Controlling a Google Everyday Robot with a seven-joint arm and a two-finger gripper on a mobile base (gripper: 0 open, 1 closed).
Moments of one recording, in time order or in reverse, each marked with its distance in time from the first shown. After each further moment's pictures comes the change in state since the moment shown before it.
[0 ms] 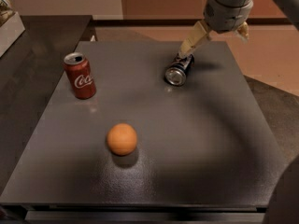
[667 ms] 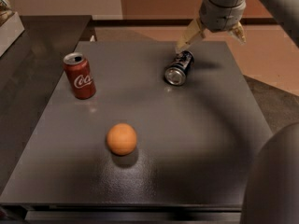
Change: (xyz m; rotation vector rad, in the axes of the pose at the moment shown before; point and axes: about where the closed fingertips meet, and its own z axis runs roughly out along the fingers) arm -0.018 0.001 0.013 0.007 0.010 0.152
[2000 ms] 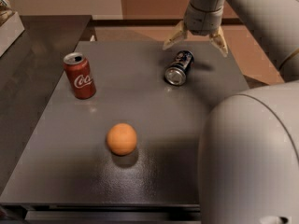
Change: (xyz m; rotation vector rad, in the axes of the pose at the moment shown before) arm -0.025 0.026 0.037 -0.035 0.093 0.303
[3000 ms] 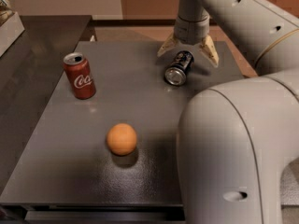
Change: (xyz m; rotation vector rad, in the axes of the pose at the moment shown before) arm 0.001 0.019 0.038 0.064 0.070 0.196
